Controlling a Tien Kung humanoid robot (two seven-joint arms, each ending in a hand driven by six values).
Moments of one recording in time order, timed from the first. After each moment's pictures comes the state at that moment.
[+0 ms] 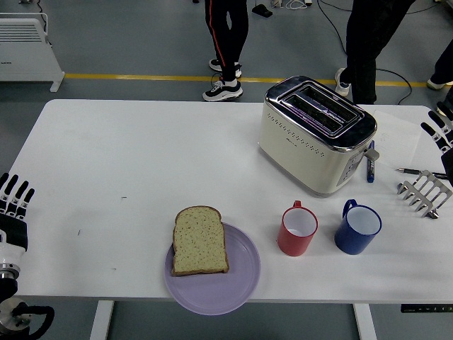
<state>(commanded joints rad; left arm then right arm) 0.02 0.00 -1.74 -1.15 0.70 -0.03 -0.33 0.15 -0.29 1.52 1.34 -0.56 -0.09 0.09</state>
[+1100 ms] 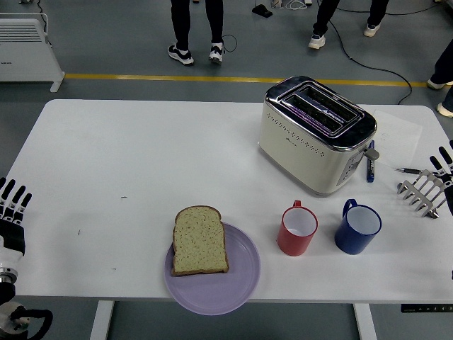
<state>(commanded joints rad) 0.03 0.00 -1.75 -1.15 0.71 -0.02 -0.34 0.10 -0.23 1.57 1.25 -0.35 -0.06 0.12</state>
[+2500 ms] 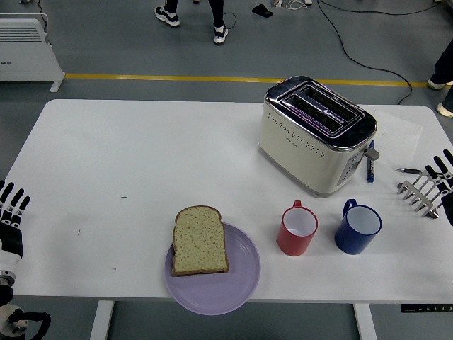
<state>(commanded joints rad) 0.05 0.00 -1.76 -1.16 0.73 -0.01 -0.32 0.09 -0.21 1.59 1.22 -0.39 -0.02 0.08</state>
